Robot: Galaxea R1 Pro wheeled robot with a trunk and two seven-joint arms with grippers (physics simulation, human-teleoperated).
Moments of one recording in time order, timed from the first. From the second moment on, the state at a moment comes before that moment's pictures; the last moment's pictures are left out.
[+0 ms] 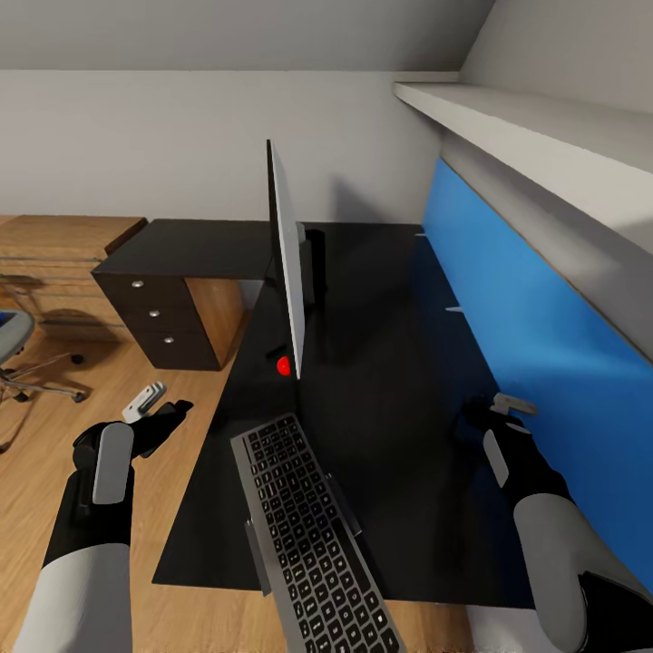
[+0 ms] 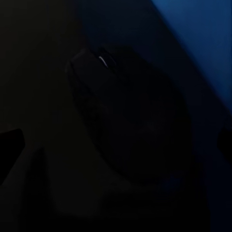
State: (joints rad) left arm -0.67 -0.04 0.43 -1.32 0.66 0.80 0.46; right arm -0.86 -0.07 -0.37 -0.66 0.05 0.24 -0.13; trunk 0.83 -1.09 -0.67
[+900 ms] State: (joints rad) left arm -0.67 -0.04 0.43 -1.32 0.66 0.80 0.46; right arm -0.86 -0.07 -0.37 -0.69 0.04 0.24 -0.13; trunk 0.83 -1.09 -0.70
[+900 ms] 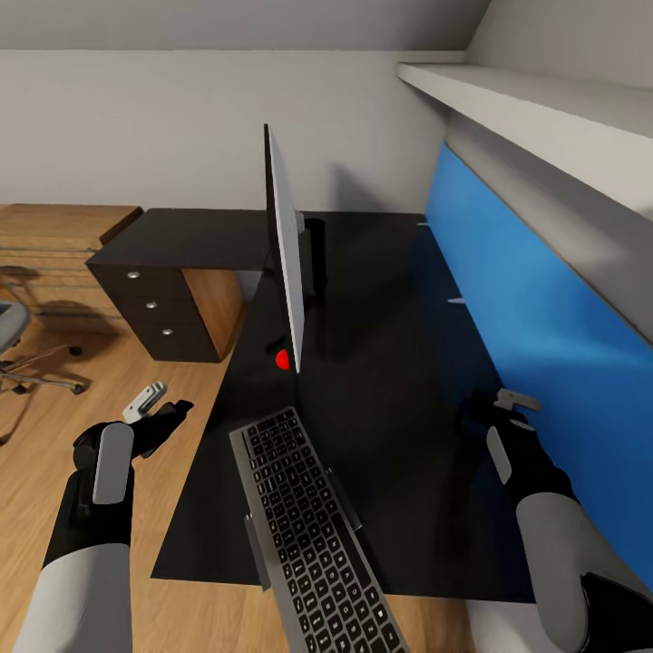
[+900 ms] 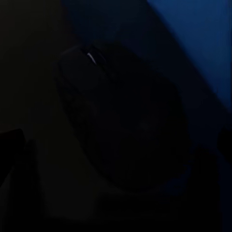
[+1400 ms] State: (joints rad) left arm -0.67 -0.04 0.43 -1.32 0.66 0.80 0.46; right arm -0.86 -0.06 -0.37 -0.70 0.04 0.24 -0.12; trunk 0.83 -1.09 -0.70
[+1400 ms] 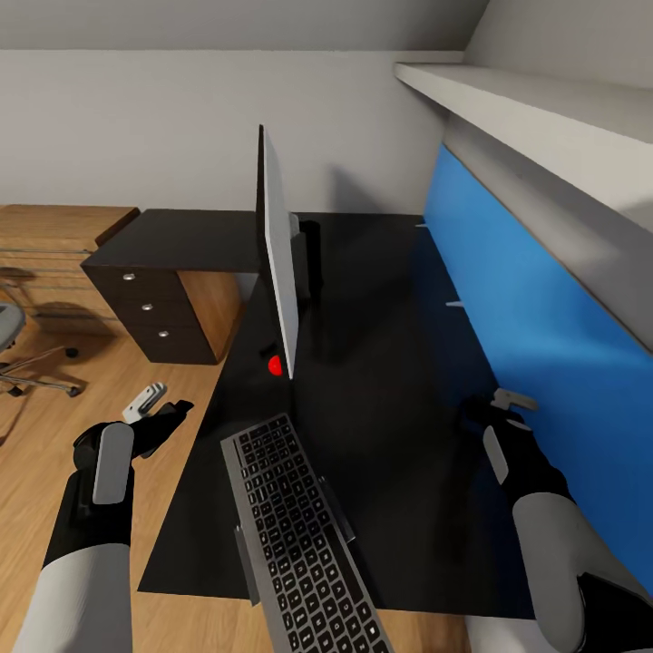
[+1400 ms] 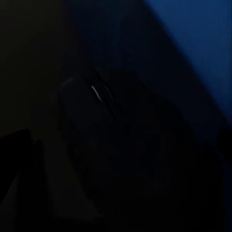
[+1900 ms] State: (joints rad) left arm -0.67 -0.04 0.43 -1.32 0.66 0.80 0.46; right arm -0.86 -0.06 -0.37 -0.70 0.04 0.24 -0.12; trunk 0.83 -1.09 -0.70
